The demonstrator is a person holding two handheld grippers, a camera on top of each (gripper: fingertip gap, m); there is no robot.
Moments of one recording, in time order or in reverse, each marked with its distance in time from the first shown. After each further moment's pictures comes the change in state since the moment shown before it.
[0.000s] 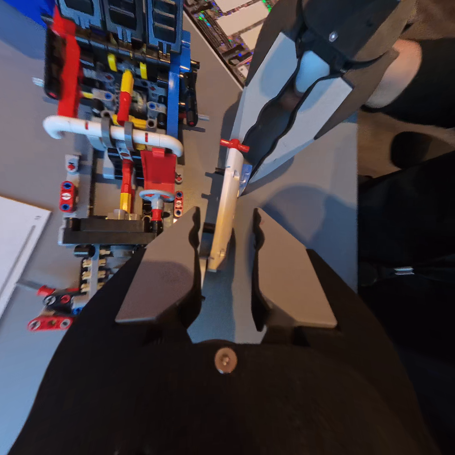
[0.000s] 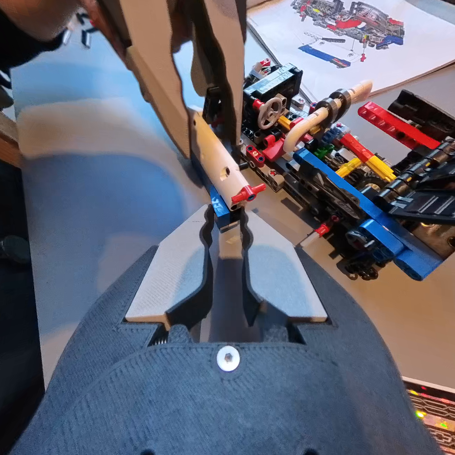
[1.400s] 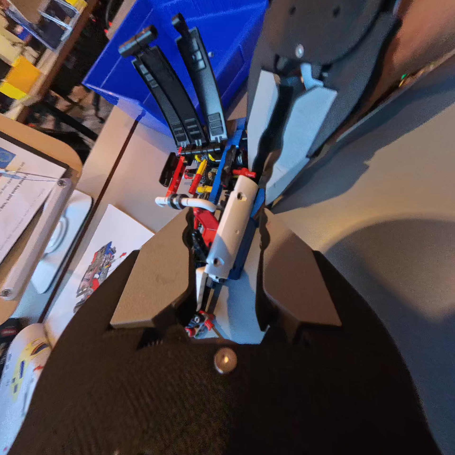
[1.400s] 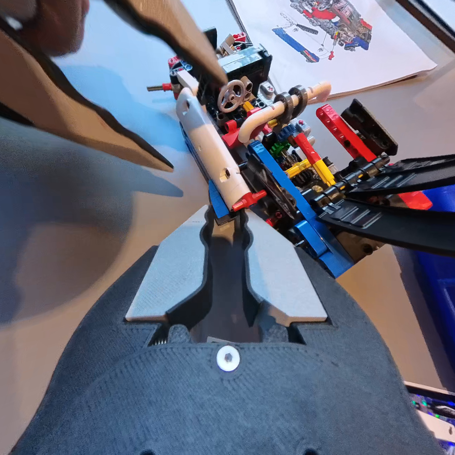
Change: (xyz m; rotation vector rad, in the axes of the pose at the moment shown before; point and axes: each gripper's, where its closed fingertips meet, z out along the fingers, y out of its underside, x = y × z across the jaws) left arm -0.010 -0.042 -0.002 0.194 -0.751 0.403; right arm 0.042 0.004 0.001 -0.102 0.091 -0.158
